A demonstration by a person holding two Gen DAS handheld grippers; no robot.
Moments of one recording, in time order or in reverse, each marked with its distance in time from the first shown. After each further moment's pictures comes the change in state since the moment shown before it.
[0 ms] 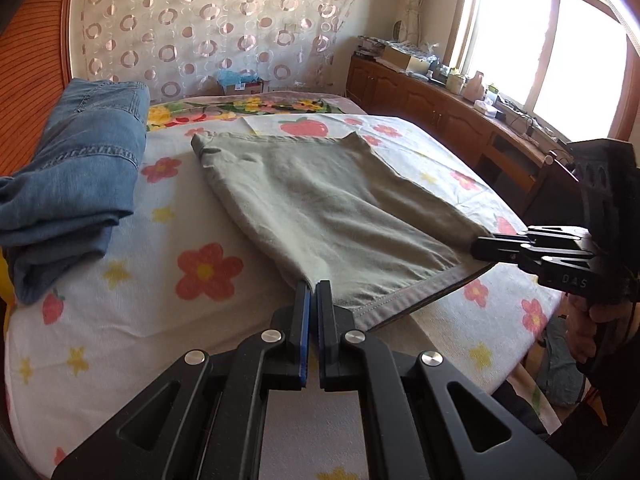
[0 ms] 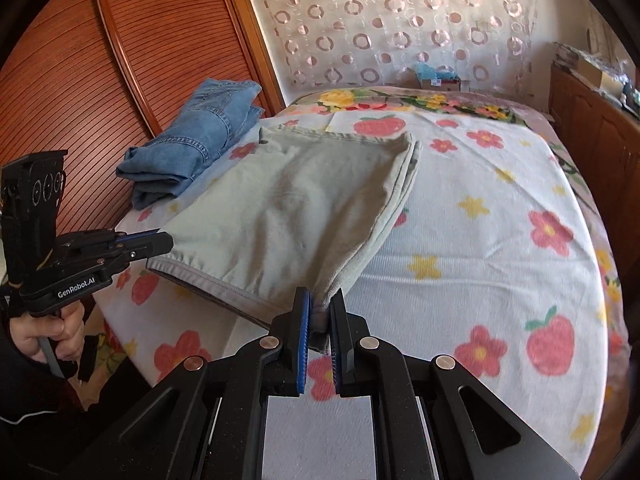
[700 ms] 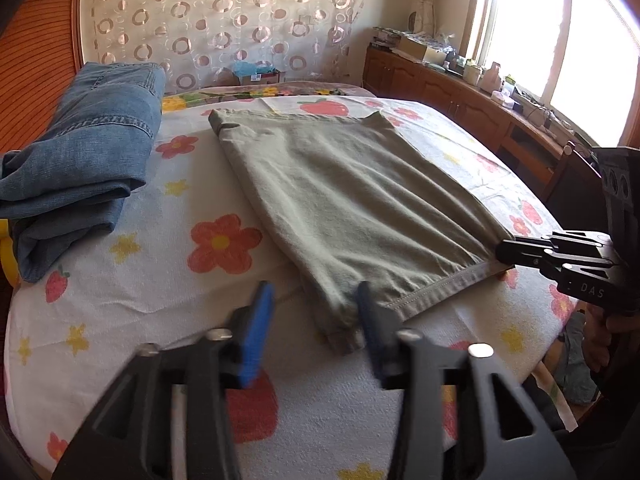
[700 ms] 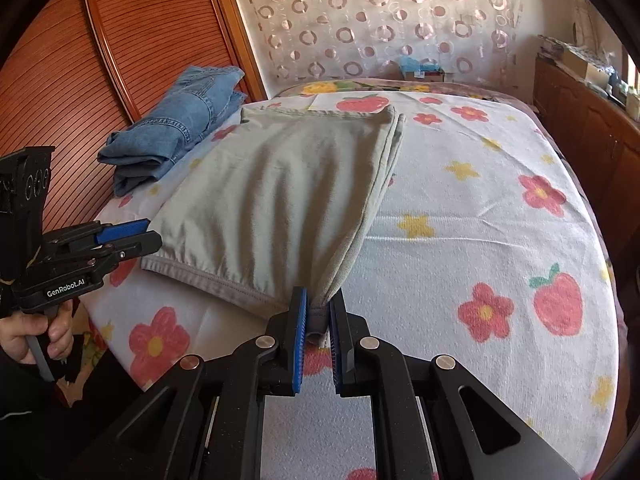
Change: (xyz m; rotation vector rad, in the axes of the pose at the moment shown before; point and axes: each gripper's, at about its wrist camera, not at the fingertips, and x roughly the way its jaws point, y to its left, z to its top) left arm 0.007 0.008 -0.014 -0.013 0.029 0.068; right arm 0.010 0.004 -0.015 -0.010 0.001 -0.059
